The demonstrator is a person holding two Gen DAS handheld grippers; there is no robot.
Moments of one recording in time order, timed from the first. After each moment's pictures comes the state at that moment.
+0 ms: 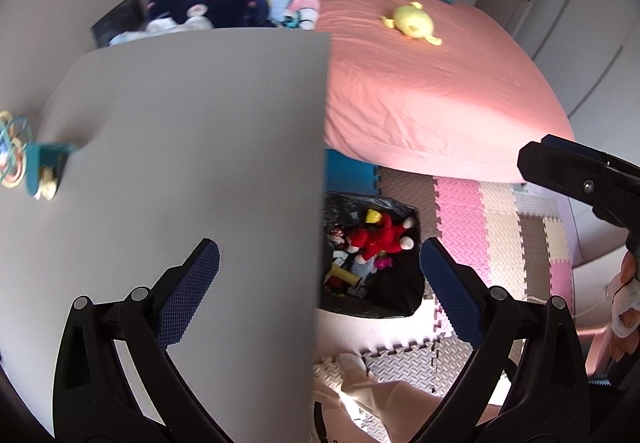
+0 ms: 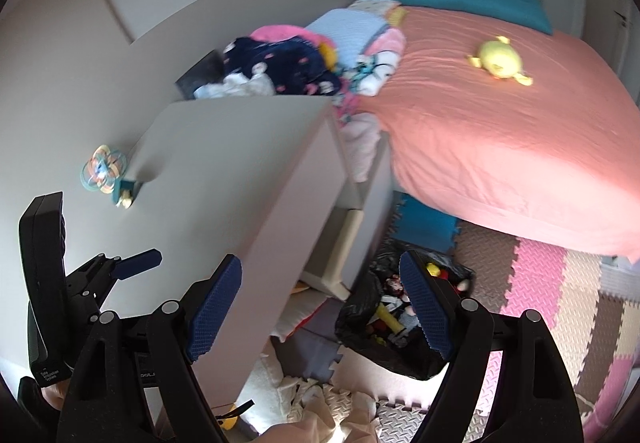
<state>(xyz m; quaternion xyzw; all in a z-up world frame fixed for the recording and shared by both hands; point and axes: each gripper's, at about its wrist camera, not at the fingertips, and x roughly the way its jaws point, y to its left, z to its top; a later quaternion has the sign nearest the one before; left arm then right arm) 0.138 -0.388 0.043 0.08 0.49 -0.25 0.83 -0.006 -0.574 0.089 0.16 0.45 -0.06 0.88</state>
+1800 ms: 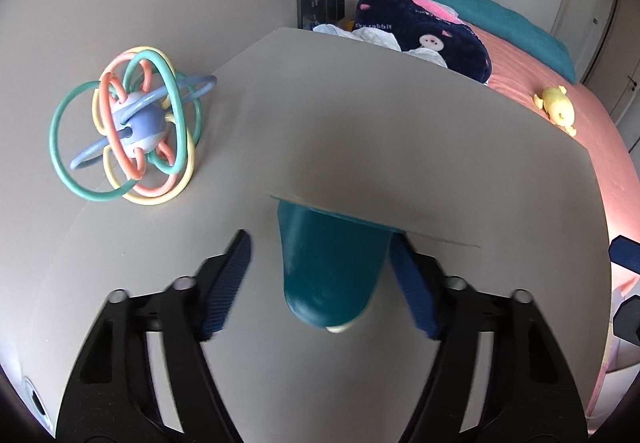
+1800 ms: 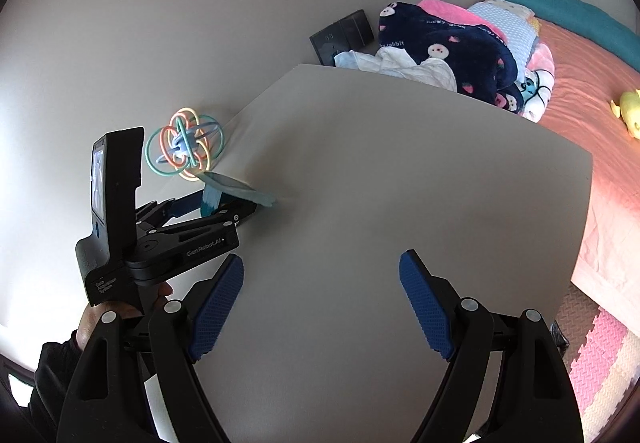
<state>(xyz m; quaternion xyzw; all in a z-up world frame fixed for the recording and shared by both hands) 0.293 -0.174 0.016 0.02 0.46 -0.07 0.88 0.172 -0.410 0.054 0.13 0.46 0.10 0.87</state>
